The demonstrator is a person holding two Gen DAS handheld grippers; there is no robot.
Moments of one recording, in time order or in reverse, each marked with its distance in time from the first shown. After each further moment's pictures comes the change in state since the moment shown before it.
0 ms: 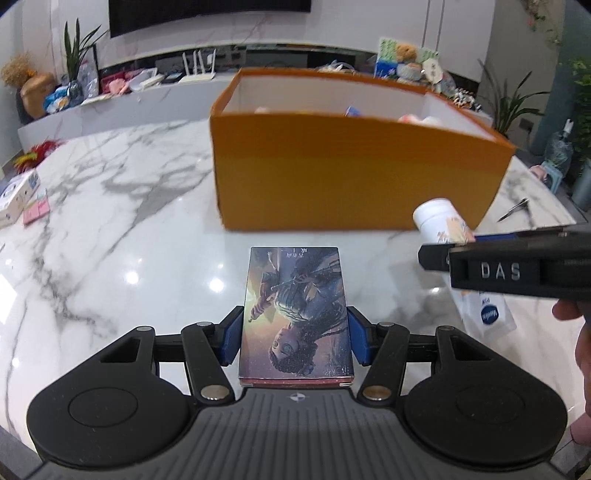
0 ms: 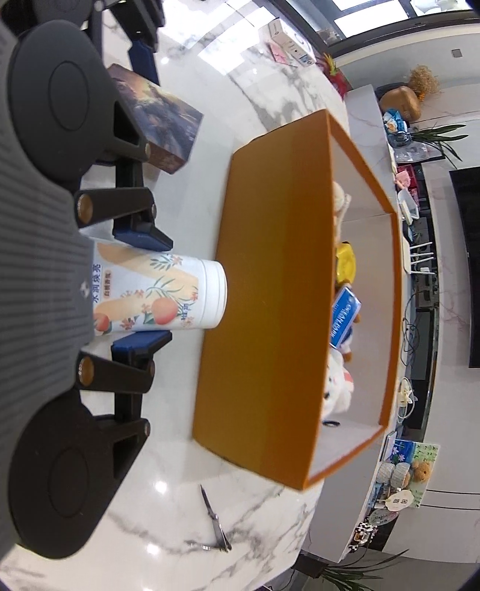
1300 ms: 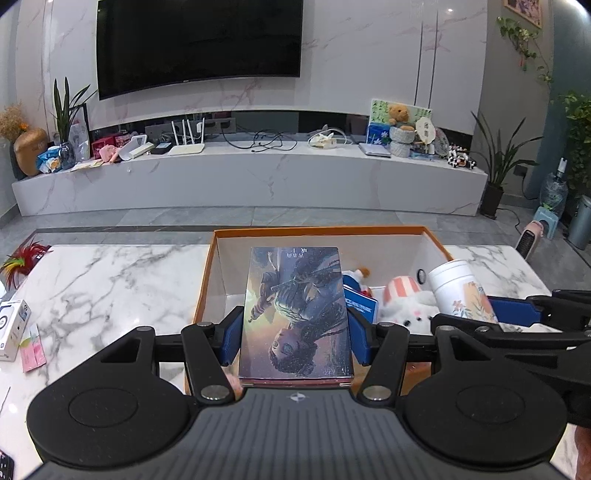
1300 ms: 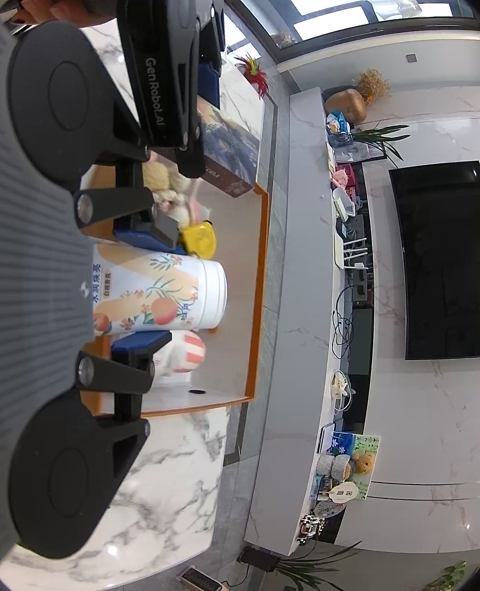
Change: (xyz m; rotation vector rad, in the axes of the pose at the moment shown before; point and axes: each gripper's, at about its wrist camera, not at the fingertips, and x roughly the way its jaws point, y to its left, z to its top) left arm 0.011 -0.015 0.164 0.028 -0.150 -0.004; right arm -0.021 -0.038 0.125 0.000 -0.167 0.005
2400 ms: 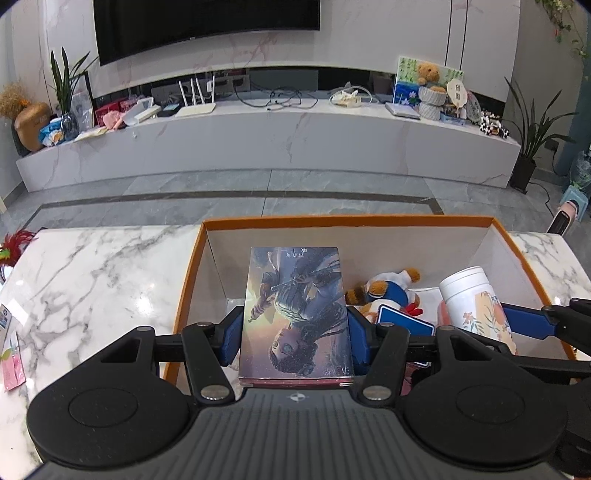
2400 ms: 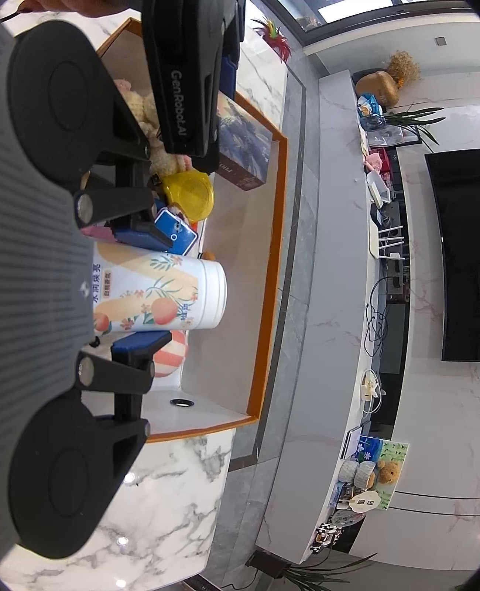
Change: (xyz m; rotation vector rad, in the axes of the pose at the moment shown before) left arm 0.100 0.005 0.027 -0.010 0.149 0.063; right arm 0.104 -0.011 0.023 -0.023 0.111 -0.035
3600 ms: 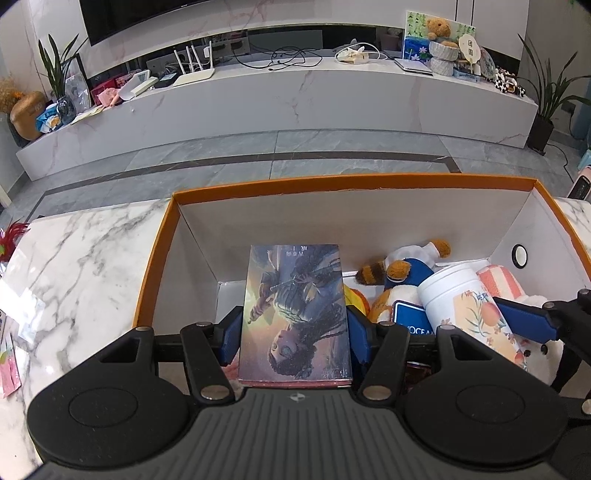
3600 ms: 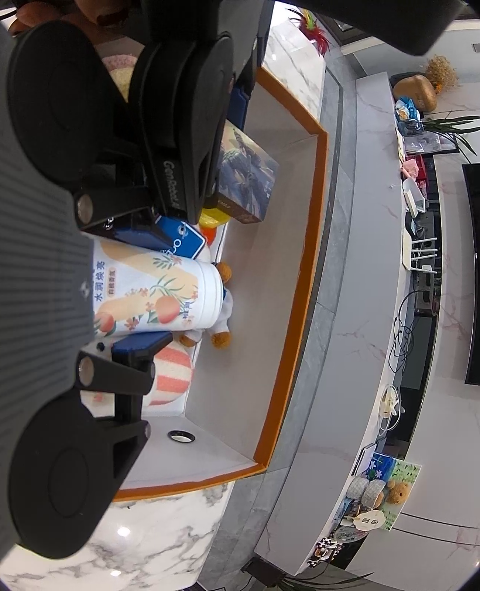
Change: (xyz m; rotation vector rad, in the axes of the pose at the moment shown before) left arm 0.048 -0.013 0.006 0.049 0.127 0.051; right arm 0.042 0.021 0.005 -0.075 0.090 -0.006
